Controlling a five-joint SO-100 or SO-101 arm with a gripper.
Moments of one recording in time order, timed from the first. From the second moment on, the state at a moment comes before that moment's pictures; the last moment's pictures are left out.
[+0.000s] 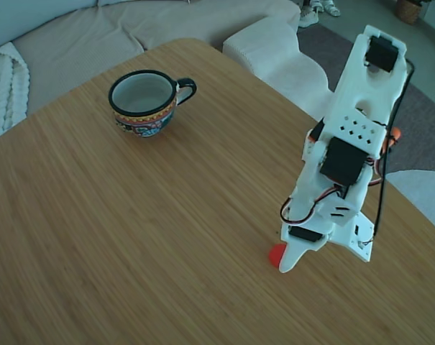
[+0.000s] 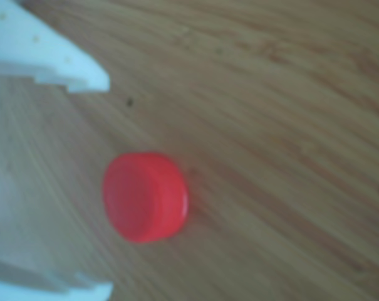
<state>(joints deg) -22.9 97.4 120.4 64.5 -12.6</state>
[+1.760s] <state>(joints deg) -22.9 97.4 126.9 54.2 -12.5</state>
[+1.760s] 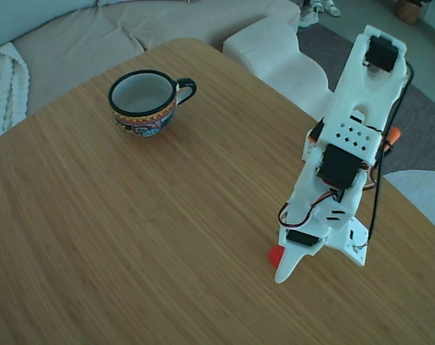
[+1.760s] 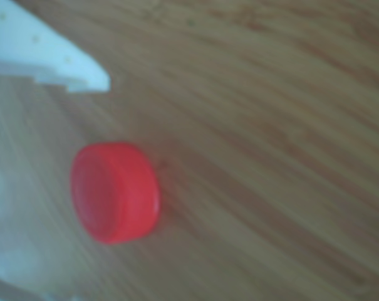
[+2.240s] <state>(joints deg) -22.9 97.4 126.9 53.5 -12.2</state>
